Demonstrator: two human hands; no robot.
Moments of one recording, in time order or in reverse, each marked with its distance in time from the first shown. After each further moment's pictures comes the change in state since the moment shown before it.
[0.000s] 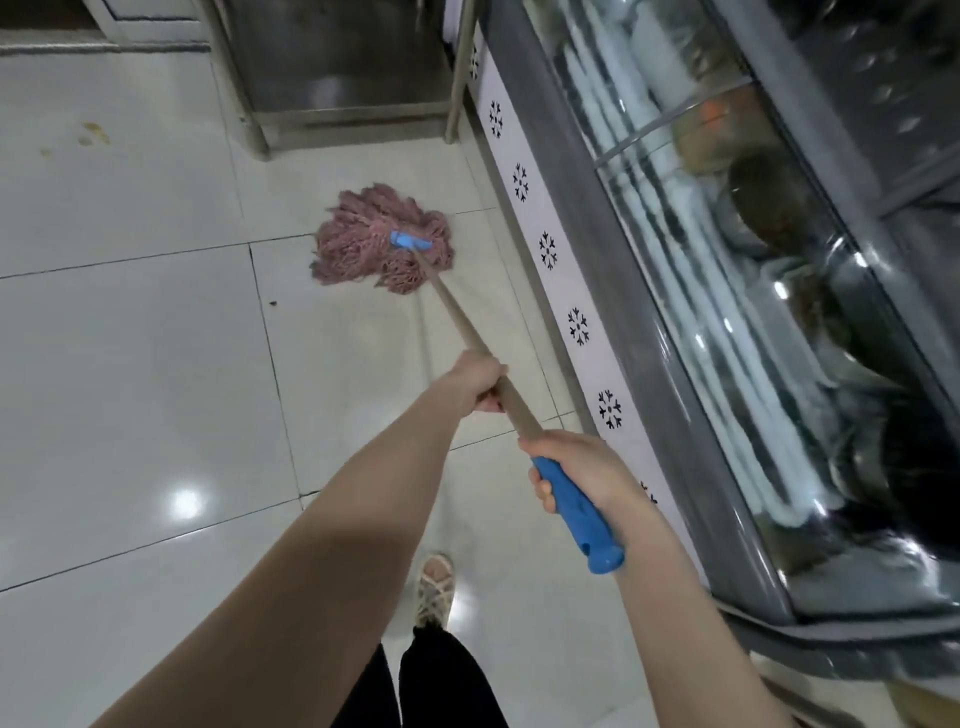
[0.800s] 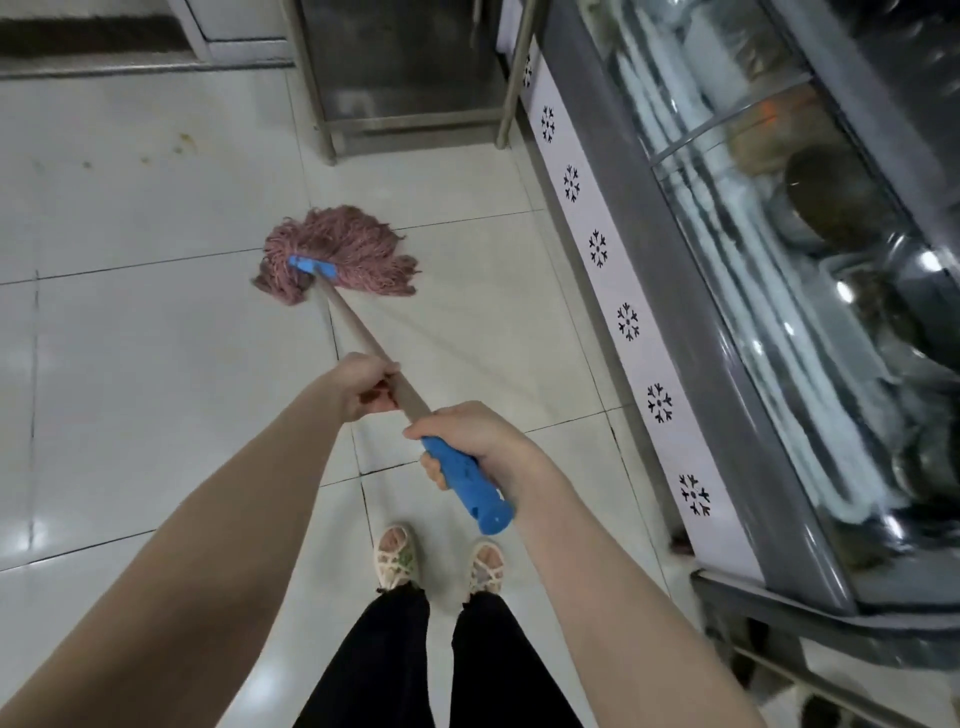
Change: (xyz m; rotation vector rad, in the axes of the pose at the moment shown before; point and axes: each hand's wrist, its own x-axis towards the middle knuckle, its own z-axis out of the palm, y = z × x) left_hand -0.071 -0.064 -0.197 -0.105 0.208 -0.062; right_hand -0.012 0.027 0.159 -0.213 -0.340 0.023
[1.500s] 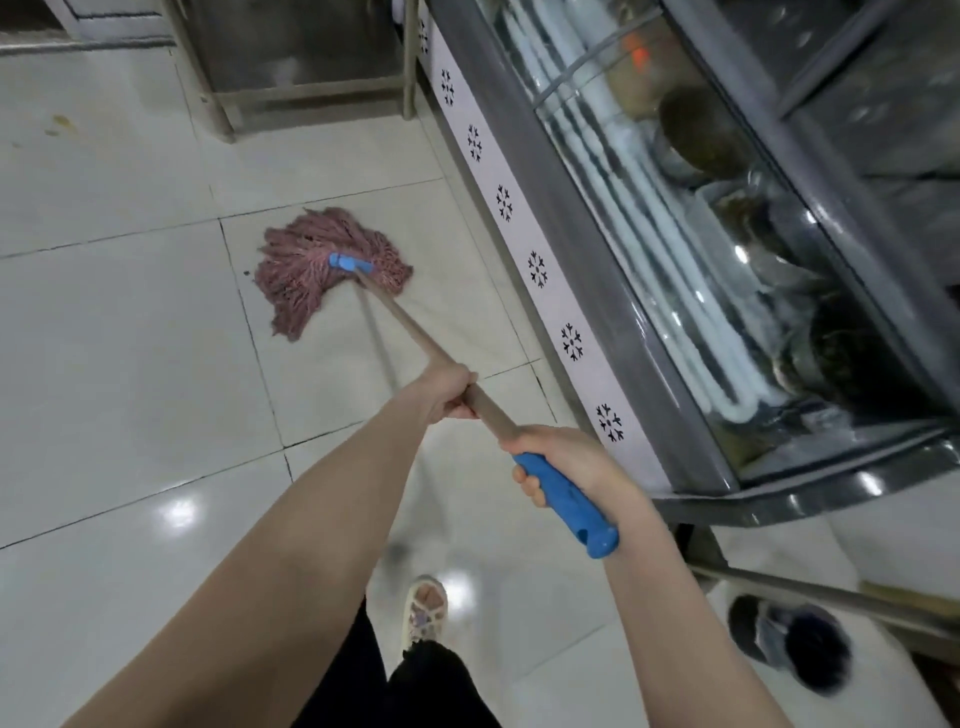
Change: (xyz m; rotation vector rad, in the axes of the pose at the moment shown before) left_hand -0.079 -0.117 0.234 0.180 -0.200 0.025; right_hand -0.139 0.172 -0.153 0.208 0.261 -0.001
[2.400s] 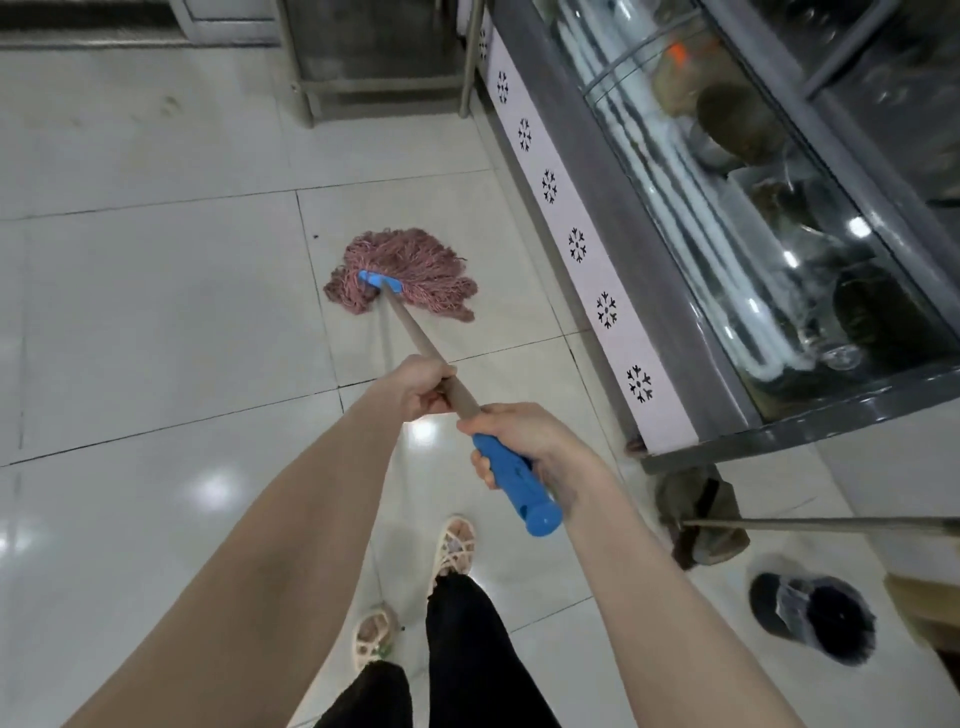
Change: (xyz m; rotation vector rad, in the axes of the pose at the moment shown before) left_hand -0.141 -0.168 -0.066 -0.168 0.027 0.055; right_hand -0.098 0.151 0.104 -0.120 -0.130 -0.052
